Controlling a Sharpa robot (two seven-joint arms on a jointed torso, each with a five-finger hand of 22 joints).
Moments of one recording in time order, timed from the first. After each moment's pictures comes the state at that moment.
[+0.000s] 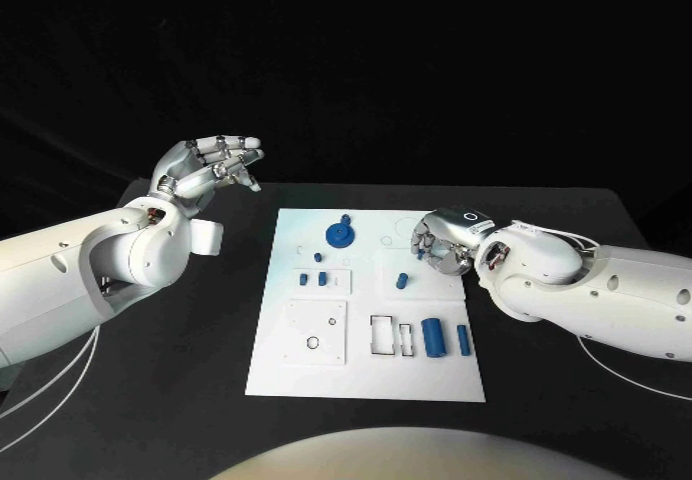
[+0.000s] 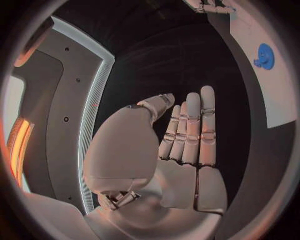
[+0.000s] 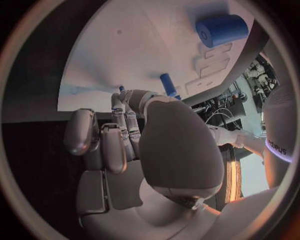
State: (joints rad) left arm 1.18 -0.91 0.01 1.47 -0.07 -0.26 0.51; left_hand 1.40 -0.17 0.51 0.03 0.24 0.85 0.21 0.30 0.21 0.89 0.14 0.45 0.12 1.04 0.06 1.04 0.34 0.17 1.02 0.13 0.78 0.48; right arm 1.17 -0.92 -0.15 1.63 -1.69 -0.36 -0.28; right_hand 1.48 -0.24 0.69 0.13 0.29 1.10 0.12 0.28 0.41 1.28 0.10 0.12 0.12 1.47 -0.03 1.41 1.19 0.10 1.39 0.07 1.14 1.31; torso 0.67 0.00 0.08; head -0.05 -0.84
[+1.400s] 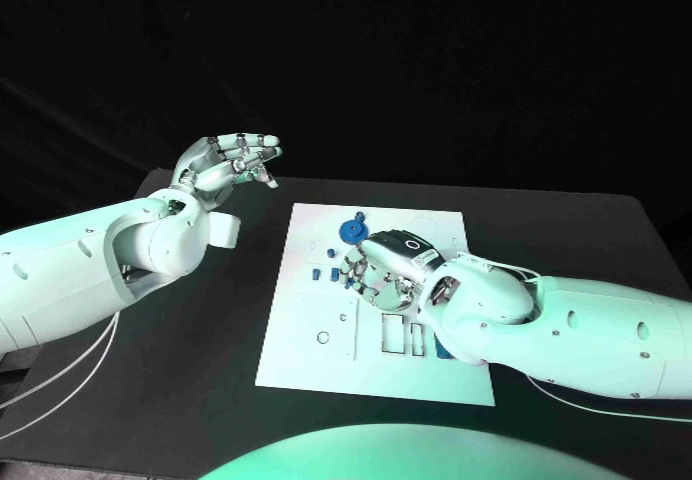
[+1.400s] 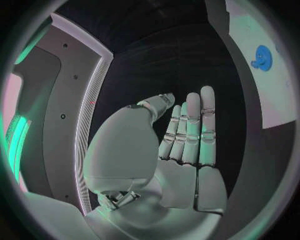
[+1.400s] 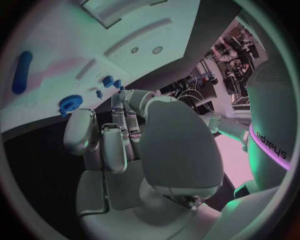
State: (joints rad) left arm 1.18 -0.90 0.01 1.46 -0.05 -0.25 0.48; left_hand 1.40 -0.17 0.51 0.02 0.24 0.85 0.21 0.31 0.21 0.88 0.14 0.45 0.12 1.03 0.06 1.04 0.34 0.17 1.02 0.13 0.78 0.48; right arm 1.12 -0.74 -0.15 1.77 -1.64 -0.46 -0.24; right_hand 1.47 -0.25 0.69 0.12 0.29 1.10 0.12 0.27 0.41 1.29 0.09 0.11 0.12 1.46 -0.03 1.41 1.19 0.10 1.39 0.07 1.14 1.31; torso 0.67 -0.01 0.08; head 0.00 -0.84
